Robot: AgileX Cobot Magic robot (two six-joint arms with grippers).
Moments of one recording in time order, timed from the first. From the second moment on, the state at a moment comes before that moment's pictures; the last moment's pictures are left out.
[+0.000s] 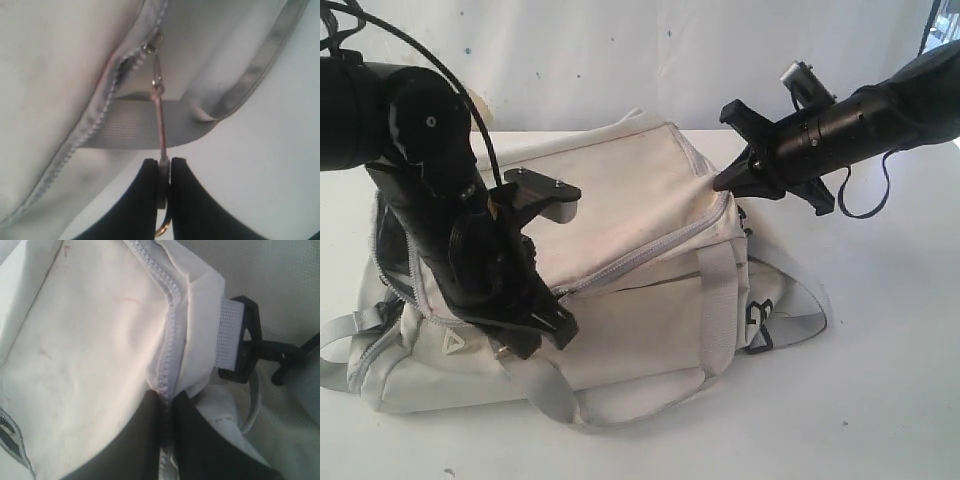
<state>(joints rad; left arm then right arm) -0.65 1.69 -1.17 -0.18 1.04 0.14 0.12 1.94 -1.35 1.03 0.78 -0.37</state>
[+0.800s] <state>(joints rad) -0.31 1.54 -1.17 -0.04 1.19 0.09 0.02 1.94 -1.35 0.99 0.83 -0.47</state>
